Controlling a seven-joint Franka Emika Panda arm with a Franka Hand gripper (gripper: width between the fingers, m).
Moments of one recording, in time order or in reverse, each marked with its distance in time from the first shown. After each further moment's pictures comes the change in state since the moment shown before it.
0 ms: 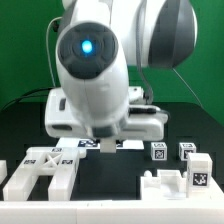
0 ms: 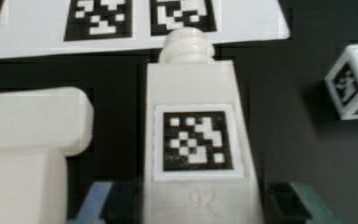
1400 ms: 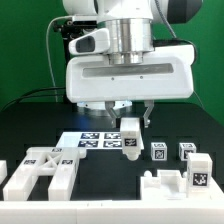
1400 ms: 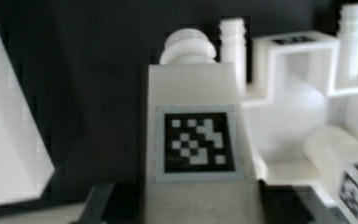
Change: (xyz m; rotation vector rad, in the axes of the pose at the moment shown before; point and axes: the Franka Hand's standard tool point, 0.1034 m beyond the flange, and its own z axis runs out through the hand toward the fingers) arm 0.008 -0.052 -0.095 0.073 1.008 0.011
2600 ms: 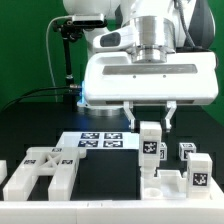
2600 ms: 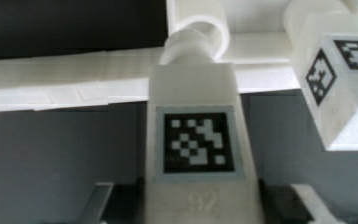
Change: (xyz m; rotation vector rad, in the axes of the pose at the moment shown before) arm 0.037 -0.026 0.013 -0.031 0.387 -0.105
